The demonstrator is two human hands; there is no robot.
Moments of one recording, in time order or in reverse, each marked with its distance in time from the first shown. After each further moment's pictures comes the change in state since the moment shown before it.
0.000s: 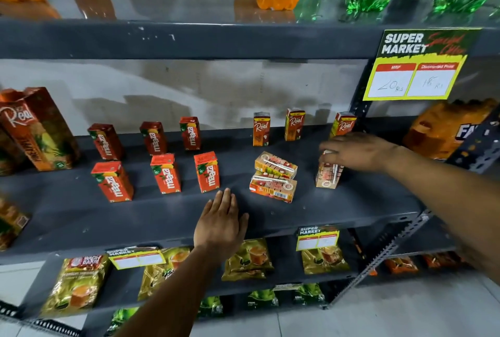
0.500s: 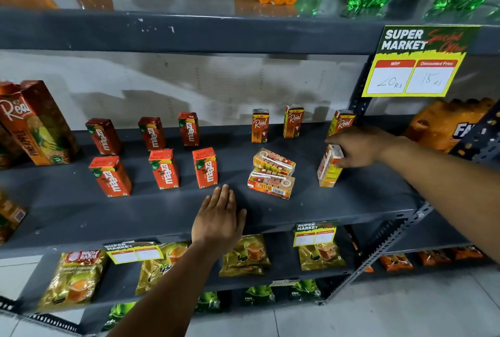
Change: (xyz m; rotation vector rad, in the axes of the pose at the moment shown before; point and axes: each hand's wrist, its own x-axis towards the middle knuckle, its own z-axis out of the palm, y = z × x) left_hand 0.001 0.000 0.004 -0.003 0.009 -0.014; right_hand -0.001 0.010 -0.001 0.470 -0.036 0.364
